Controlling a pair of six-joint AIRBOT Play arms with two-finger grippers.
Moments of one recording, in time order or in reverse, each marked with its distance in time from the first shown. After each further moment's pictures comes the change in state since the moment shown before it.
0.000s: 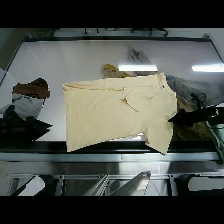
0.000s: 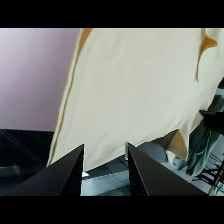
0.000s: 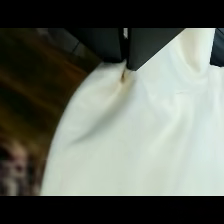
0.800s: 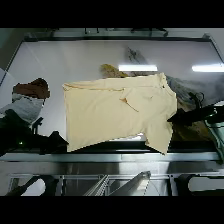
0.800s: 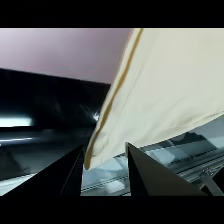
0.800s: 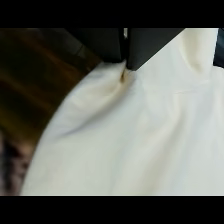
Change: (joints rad) left arm -0.329 -0.057 -0.166 0.175 -0.167 -0.162; right arm 0.021 0.004 0.008 -0.013 -0.005 0.003
